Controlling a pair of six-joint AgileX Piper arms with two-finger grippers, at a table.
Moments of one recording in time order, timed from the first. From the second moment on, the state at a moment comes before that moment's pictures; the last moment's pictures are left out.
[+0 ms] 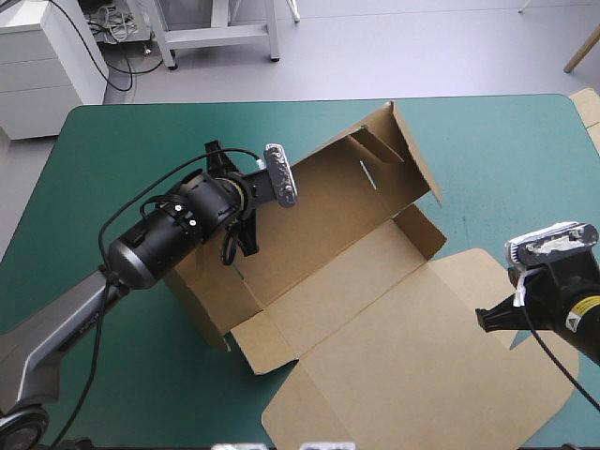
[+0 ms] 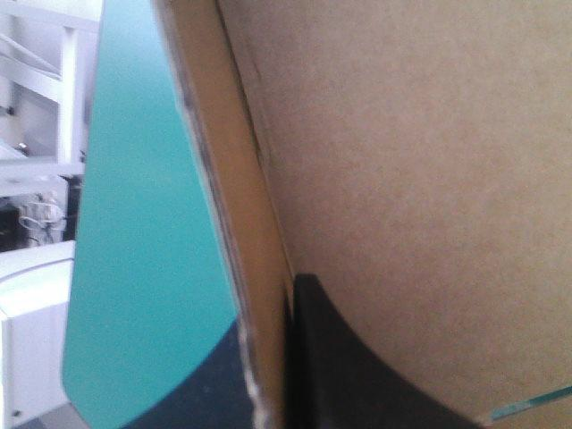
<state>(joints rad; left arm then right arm) -0.74 1.53 -1.45 0.49 0.96 0.45 0.30 0.71 -0.97 -0.15 1.01 -0.03</state>
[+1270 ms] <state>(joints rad) -0.79 1.48 -1.07 1.06 0.52 0.09 0.30 0.74 -1.19 -0.07 0.98 0.02</state>
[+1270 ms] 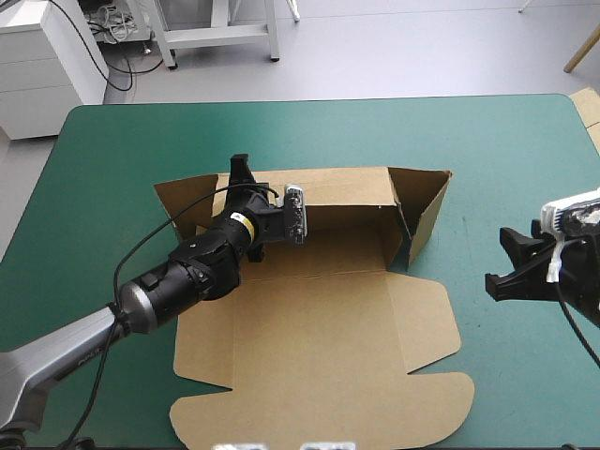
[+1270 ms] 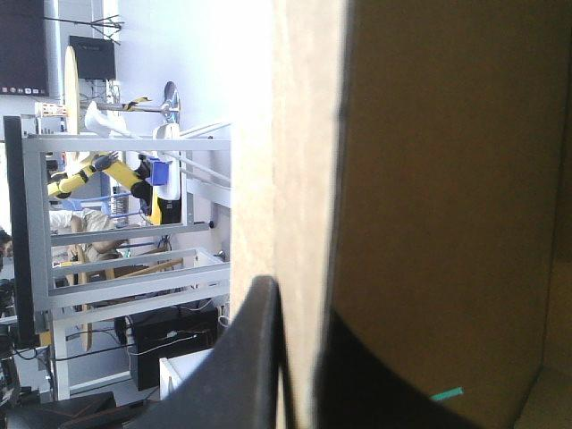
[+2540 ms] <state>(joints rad) -0.80 1.48 -1.06 1.12 0.52 0.00 0.14 1.78 -2.00 0.10 0.98 -0.04</state>
